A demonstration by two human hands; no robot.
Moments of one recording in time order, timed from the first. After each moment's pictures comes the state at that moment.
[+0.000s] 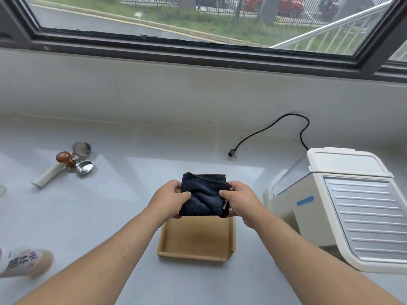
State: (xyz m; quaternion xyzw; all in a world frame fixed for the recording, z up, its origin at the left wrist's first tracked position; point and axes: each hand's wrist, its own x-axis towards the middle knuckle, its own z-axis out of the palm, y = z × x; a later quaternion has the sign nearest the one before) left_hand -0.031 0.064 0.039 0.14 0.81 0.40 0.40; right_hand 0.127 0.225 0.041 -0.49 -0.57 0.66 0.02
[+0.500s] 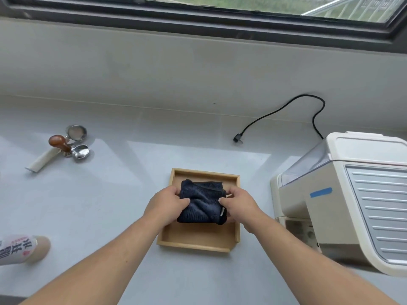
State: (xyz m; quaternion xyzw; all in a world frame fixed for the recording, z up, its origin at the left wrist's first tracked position) left_hand -0.023 0.044 -0.013 0.18 0.88 0.24 0.38; right_hand 0.139 0.204 -0.011 -0.50 -0.62 0.60 -0.05
